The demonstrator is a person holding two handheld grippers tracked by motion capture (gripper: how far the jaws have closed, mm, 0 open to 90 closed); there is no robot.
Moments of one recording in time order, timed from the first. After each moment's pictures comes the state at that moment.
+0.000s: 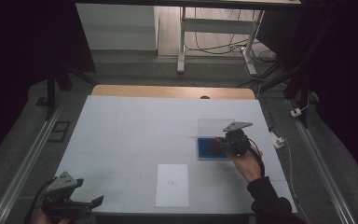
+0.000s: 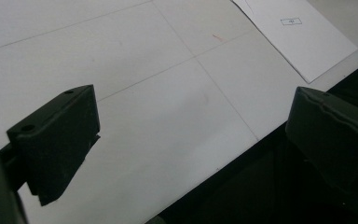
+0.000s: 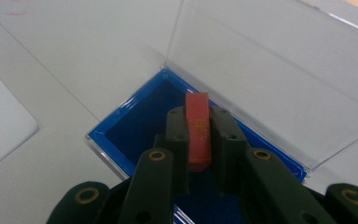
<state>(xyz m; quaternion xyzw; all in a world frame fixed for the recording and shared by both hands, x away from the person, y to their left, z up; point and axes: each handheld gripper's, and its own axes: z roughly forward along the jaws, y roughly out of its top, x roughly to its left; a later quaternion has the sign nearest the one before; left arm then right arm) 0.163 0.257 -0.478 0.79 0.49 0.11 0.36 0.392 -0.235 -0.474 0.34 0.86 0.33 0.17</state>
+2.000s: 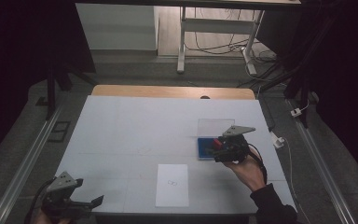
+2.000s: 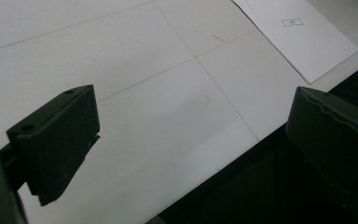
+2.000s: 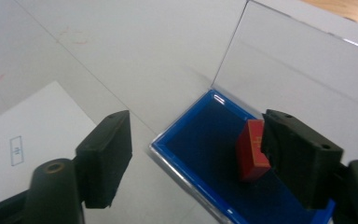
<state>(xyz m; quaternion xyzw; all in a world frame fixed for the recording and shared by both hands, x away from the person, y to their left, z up) 0.162 0.257 -0.478 0.78 0.49 0.11 0.36 0.361 -0.225 -0.457 0.33 0.85 0.39 0.15</state>
